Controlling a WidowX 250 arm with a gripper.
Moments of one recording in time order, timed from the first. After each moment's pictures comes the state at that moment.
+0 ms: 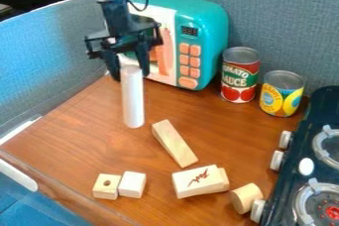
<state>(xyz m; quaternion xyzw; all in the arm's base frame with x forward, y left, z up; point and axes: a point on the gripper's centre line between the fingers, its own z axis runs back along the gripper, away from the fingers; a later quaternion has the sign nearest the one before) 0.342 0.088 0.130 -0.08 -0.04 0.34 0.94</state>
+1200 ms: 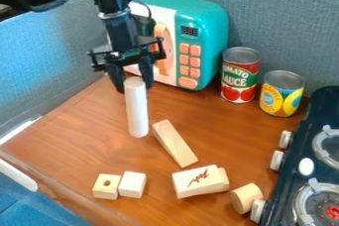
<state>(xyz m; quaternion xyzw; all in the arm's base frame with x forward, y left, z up) 0.343 0.083 0.109 -0.09 -0.05 0.30 0.95</state>
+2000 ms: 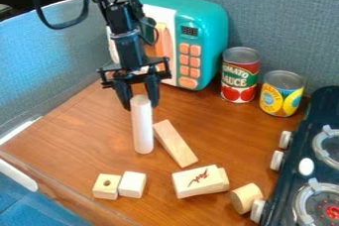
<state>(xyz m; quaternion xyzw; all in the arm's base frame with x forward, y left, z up) 0.347 0.077 0.078 -0.09 0.00 0.27 0.96</state>
